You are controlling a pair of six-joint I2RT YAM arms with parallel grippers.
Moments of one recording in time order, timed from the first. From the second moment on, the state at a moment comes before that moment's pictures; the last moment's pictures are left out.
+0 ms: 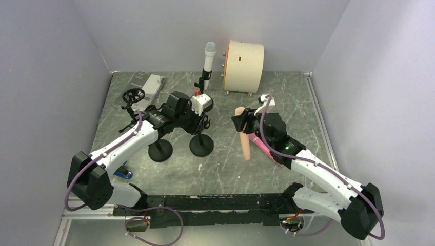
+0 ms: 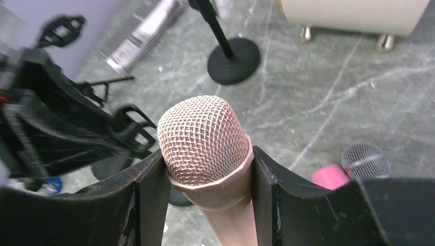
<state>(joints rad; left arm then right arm) -0.61 1.36 1.10 -0.44 0.23 0.06 0.66 1.00 0.69 0.06 0.17 0.43</state>
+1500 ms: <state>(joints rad) -0.65 1.32 1.07 -0.42 0.37 0.12 0.66 1.13 0.81 0.79 -0.01 0.60</state>
